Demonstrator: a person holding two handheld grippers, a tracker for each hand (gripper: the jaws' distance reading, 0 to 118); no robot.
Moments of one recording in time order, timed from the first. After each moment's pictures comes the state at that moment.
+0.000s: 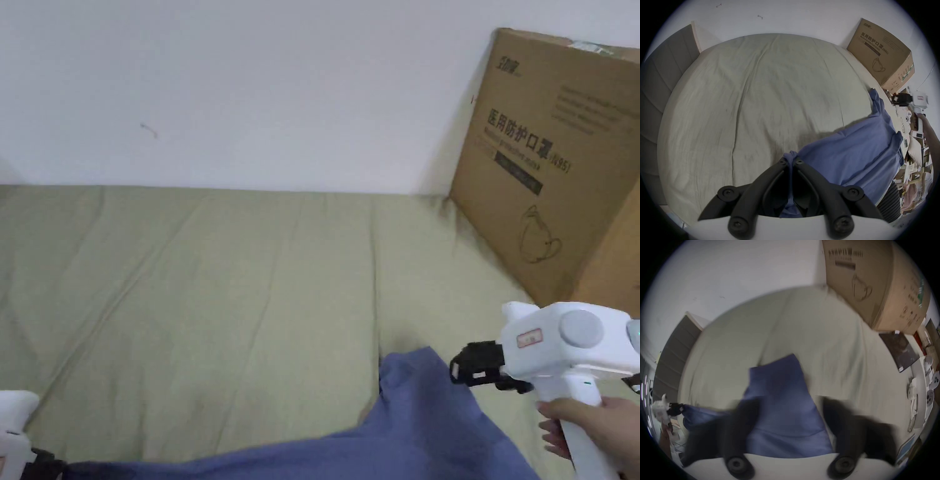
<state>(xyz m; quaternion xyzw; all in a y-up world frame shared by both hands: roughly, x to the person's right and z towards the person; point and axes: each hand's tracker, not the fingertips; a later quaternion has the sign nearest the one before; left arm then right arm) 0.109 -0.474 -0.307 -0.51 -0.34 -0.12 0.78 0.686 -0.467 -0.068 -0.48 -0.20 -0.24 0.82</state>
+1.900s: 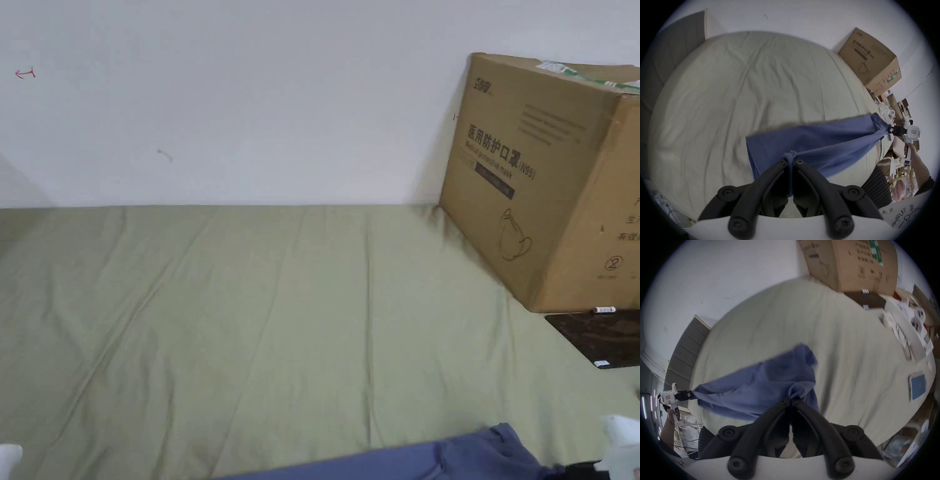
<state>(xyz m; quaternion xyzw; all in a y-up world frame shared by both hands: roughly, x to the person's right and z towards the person) 0.024 -0.469 -0.203 -0.54 -0.37 -0.06 0.76 0.566 -0.461 0.186 -0.45 -0.20 -0.30 0.82</state>
